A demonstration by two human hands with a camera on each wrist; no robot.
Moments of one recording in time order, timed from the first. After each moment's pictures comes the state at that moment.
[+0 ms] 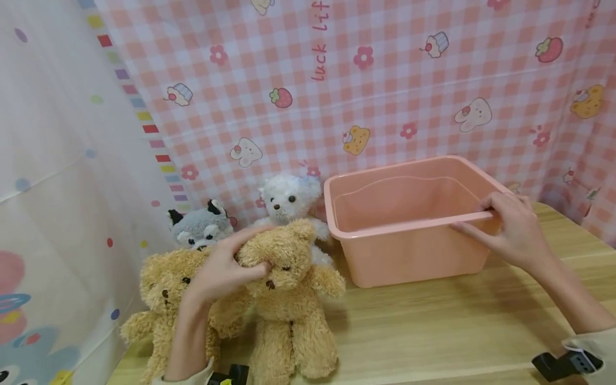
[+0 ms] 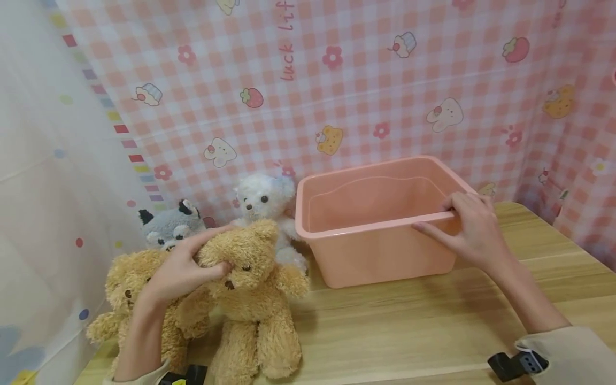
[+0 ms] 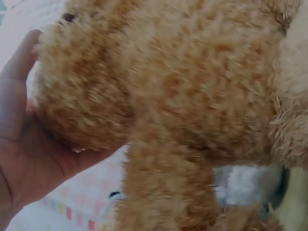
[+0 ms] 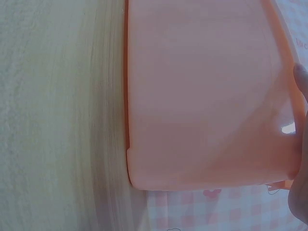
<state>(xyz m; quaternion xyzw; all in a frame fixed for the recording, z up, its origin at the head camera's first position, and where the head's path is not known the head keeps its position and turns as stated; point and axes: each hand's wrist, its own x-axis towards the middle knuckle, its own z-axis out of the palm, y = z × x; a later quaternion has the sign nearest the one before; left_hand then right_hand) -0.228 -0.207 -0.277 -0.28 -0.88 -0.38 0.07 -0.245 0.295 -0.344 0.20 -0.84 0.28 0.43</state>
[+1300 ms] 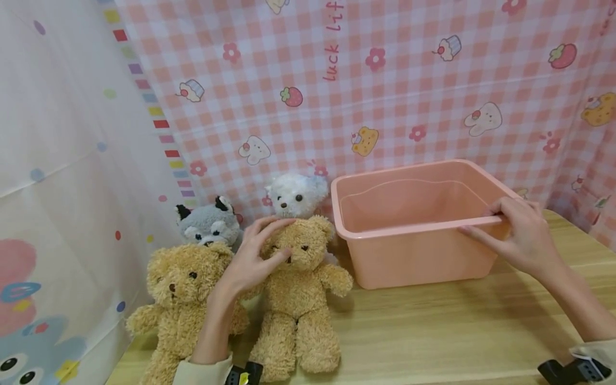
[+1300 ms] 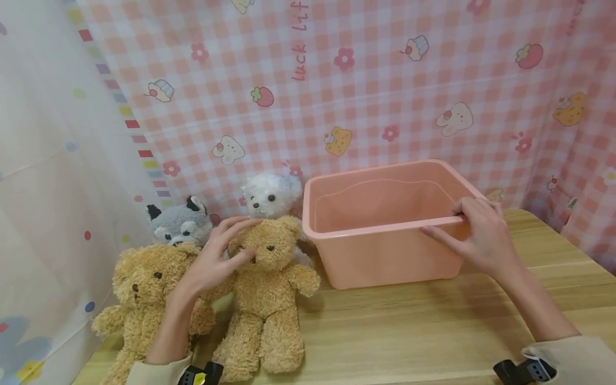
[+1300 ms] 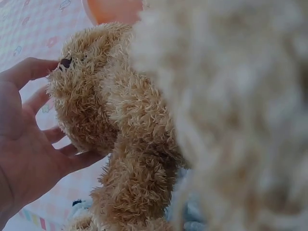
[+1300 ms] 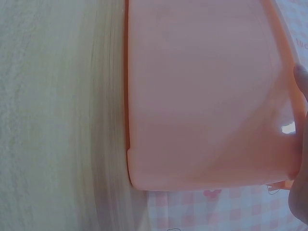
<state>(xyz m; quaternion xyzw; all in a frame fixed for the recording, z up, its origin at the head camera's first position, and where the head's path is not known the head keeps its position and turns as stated) -0.248 -0.191 -0.306 -0.27 -0.89 -0.34 0.12 -0.248 0.294 -0.348 0.20 -0.84 0.28 0.43</state>
